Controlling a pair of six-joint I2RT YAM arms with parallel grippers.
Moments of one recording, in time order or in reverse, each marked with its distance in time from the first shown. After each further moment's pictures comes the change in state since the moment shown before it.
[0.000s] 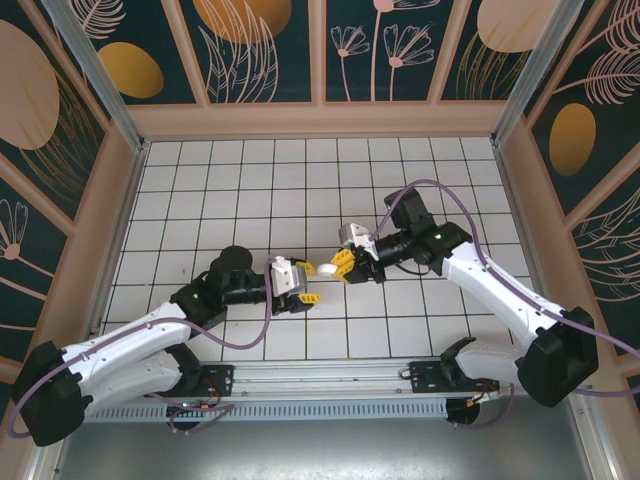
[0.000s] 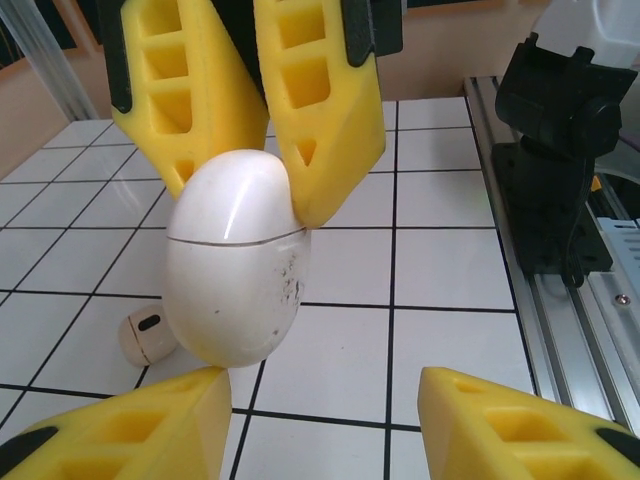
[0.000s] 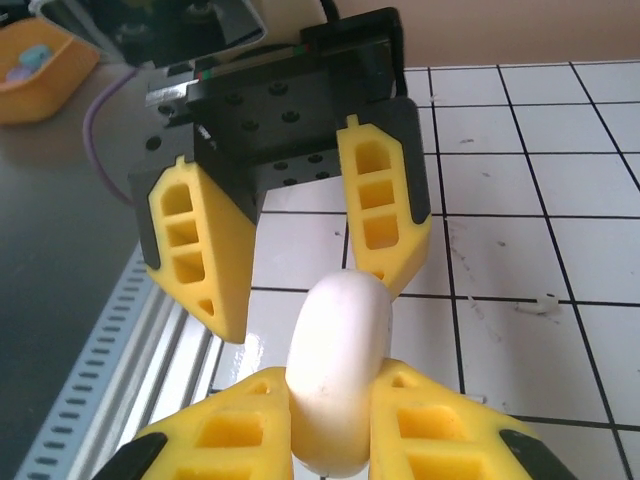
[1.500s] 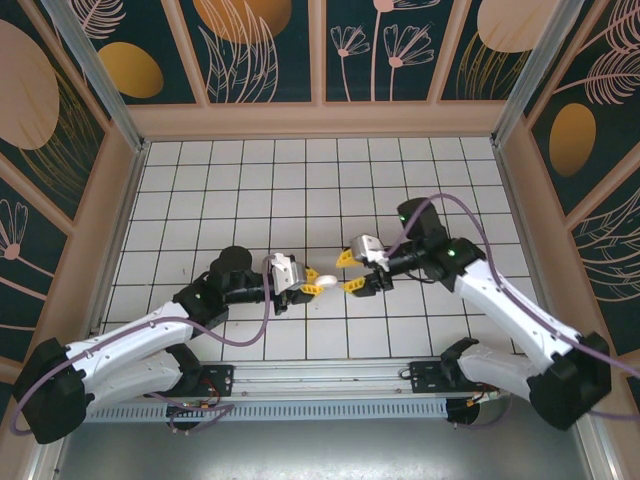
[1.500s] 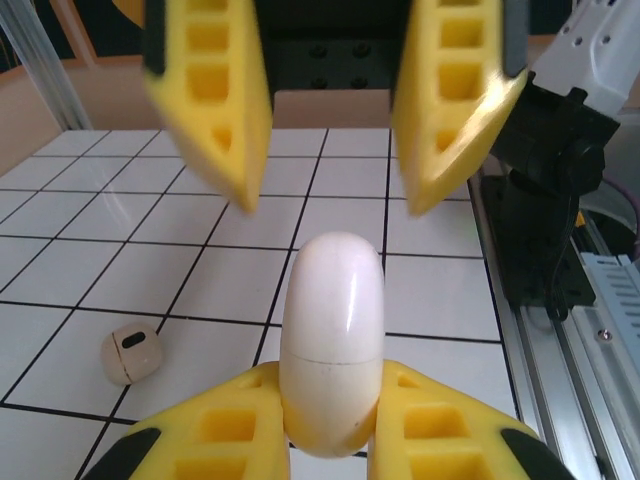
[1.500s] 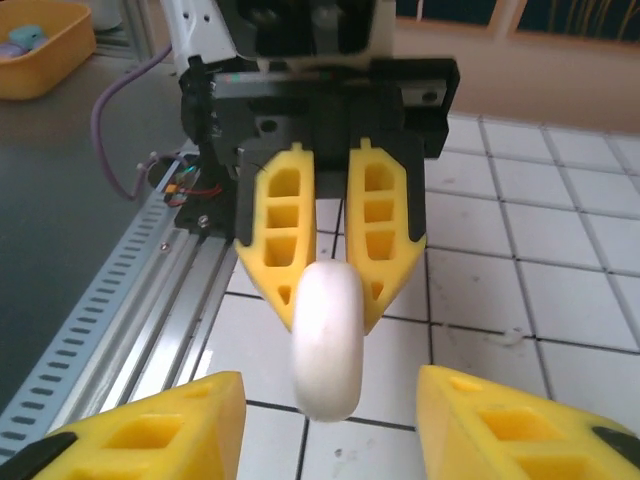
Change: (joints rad) left arm 0.000 0.014 -0.023 0.103 0.019 -0.088; right arm -0.019 -0.177 -0.136 0.128 -0.024 -0.012
